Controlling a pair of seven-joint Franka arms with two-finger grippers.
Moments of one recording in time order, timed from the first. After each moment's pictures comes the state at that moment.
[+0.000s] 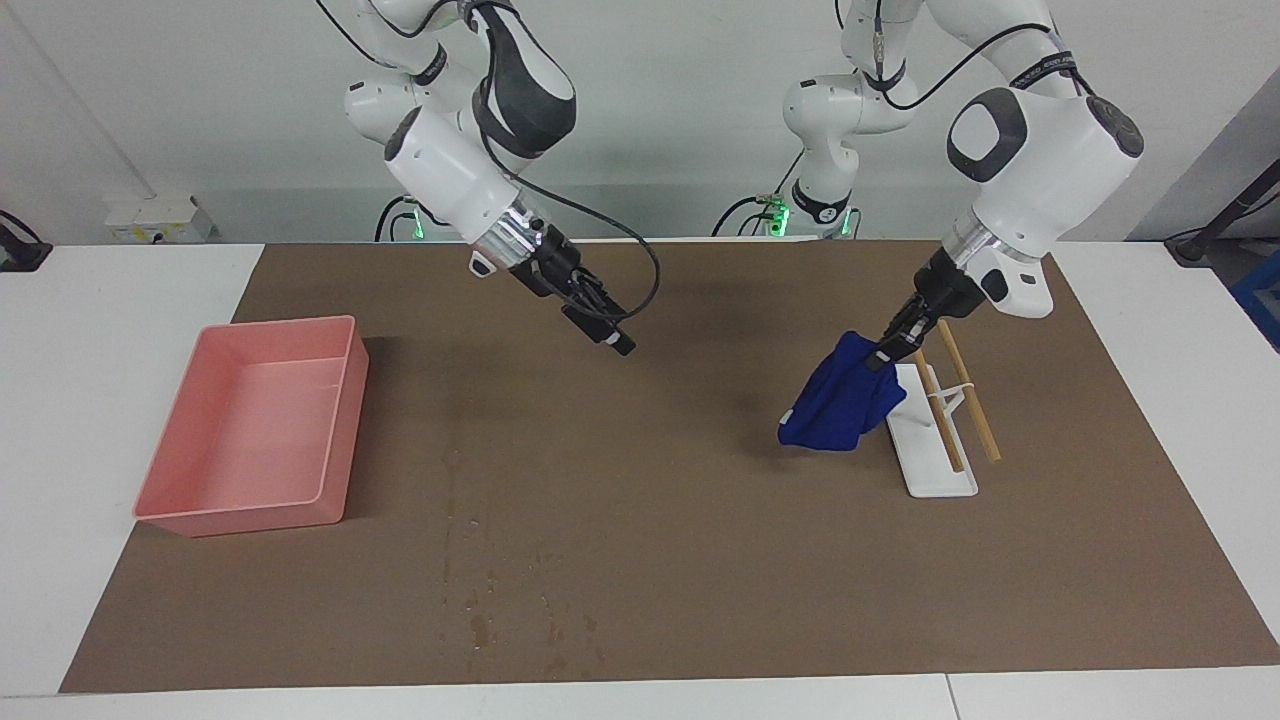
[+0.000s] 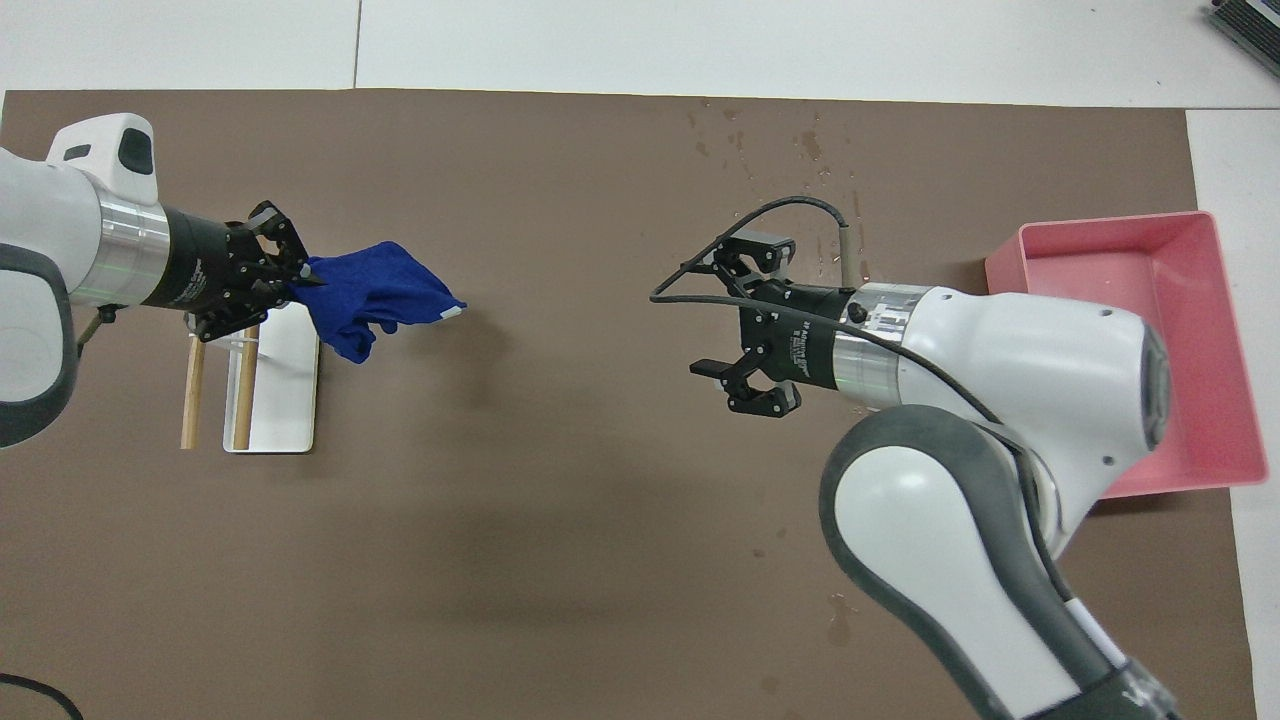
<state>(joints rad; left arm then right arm) 0.00 0.05 -0.16 -1.78 -0.48 1.97 -1.00 0.28 0.04 0.21 -2.02 0.92 2.54 1.16</state>
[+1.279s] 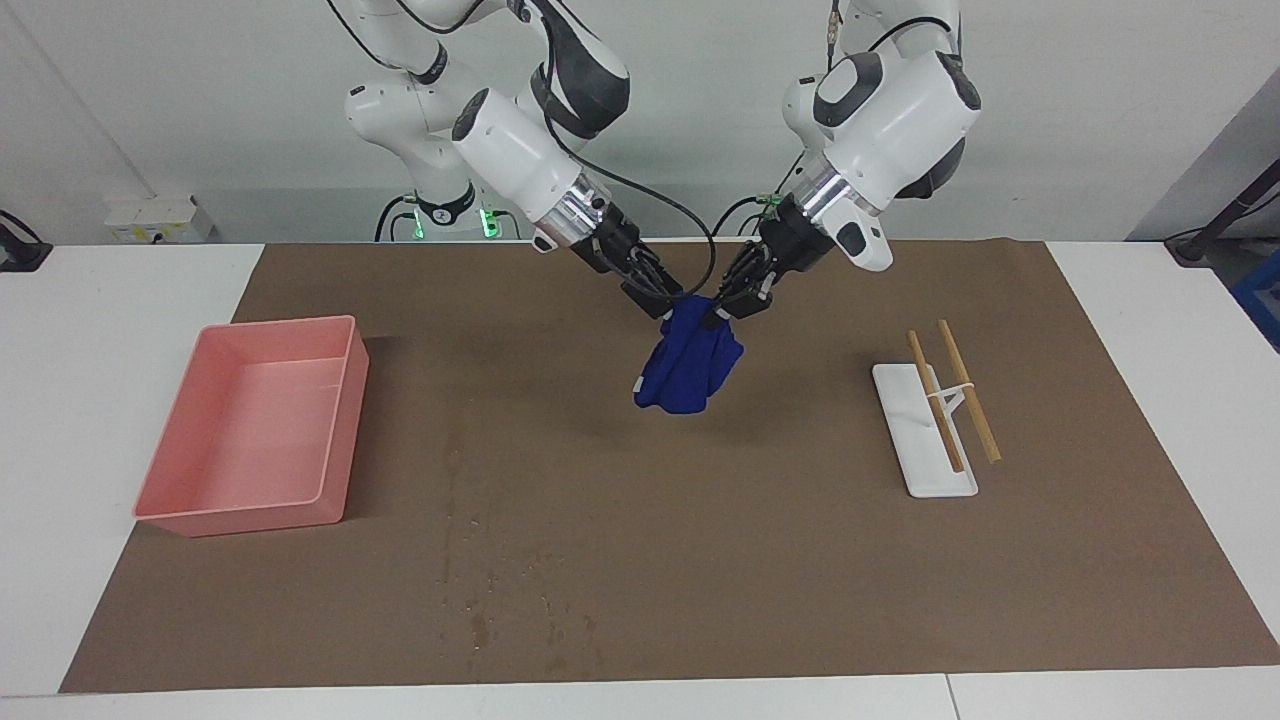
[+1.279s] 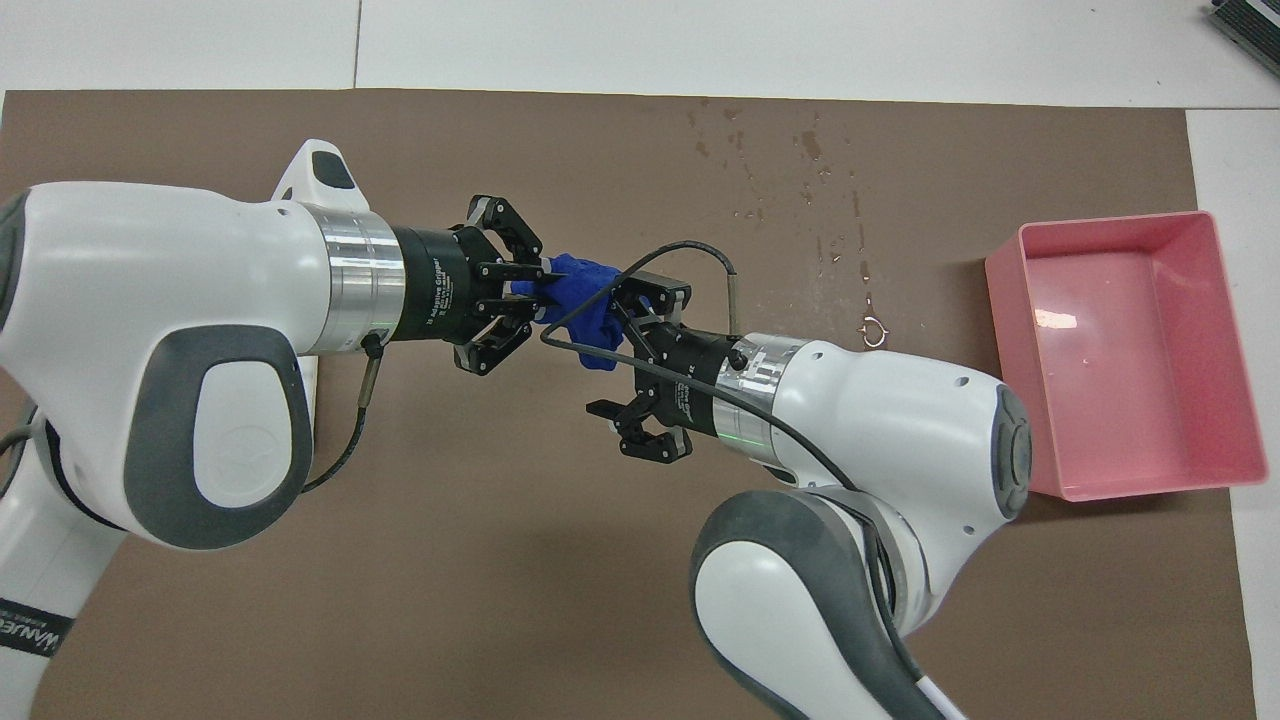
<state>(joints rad) -0.09 0.02 -0.35 -1.81 -0.65 2.14 -1.39 0.39 0.04 0.21 -2.01 0.92 2.60 1.30</state>
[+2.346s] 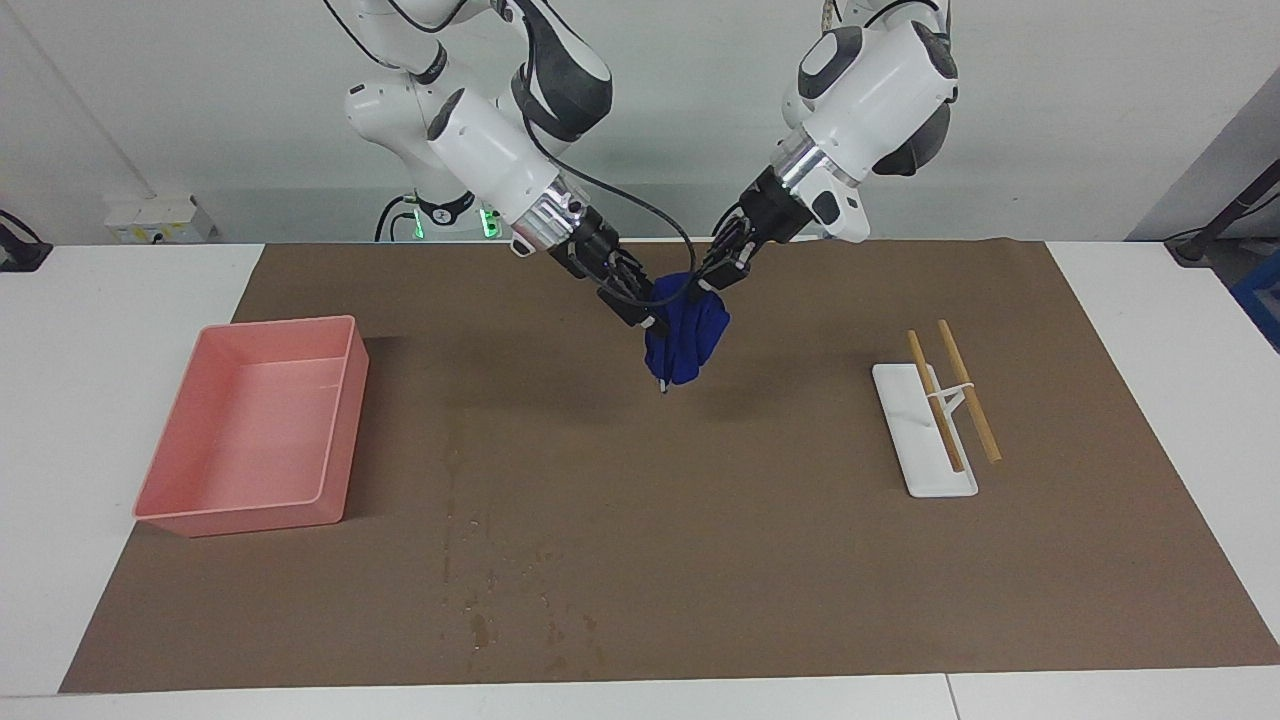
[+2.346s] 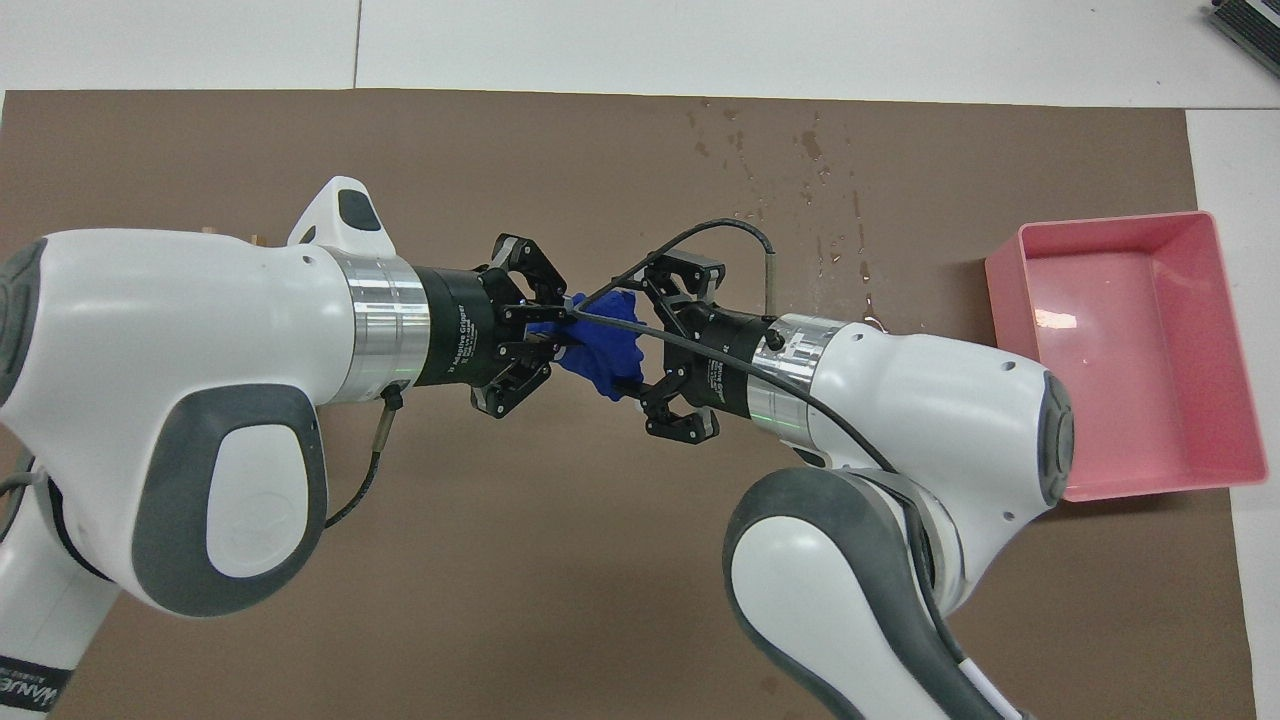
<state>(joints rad) -0.13 -0.04 -0.36 -1.85 -0.65 2.20 -1.39 0.36 0.03 0.21 -2.00 0.92 2.59 1.30</state>
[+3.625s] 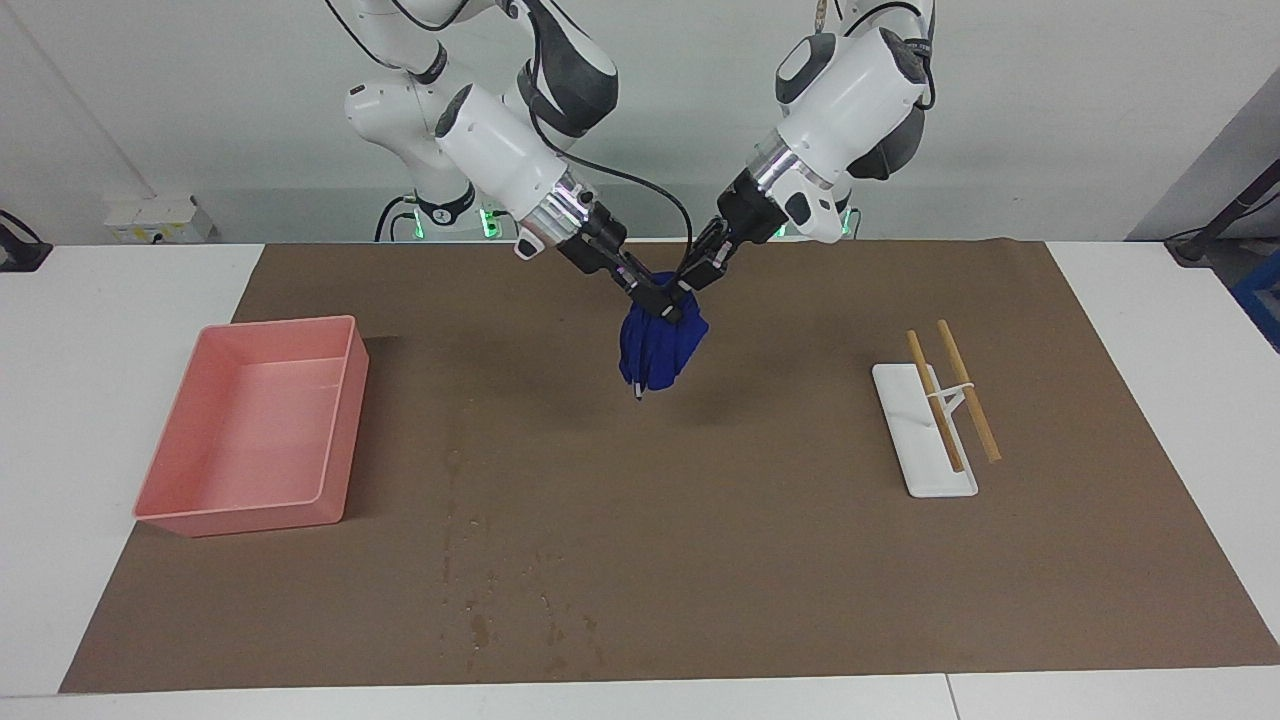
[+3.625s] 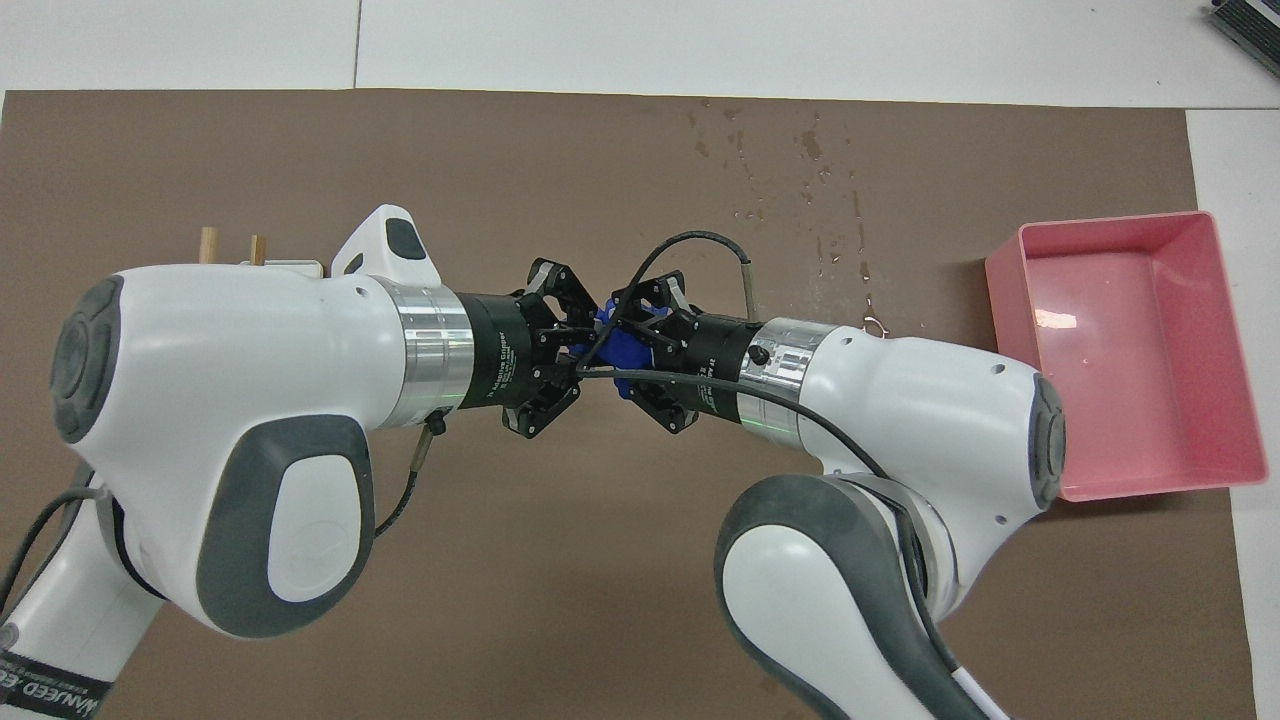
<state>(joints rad) -0.17 -0.05 -0.36 -1.89 -0.65 2.23 -1.39 0.36 0.03 0.20 -2.00 0.92 2.59 1.13</state>
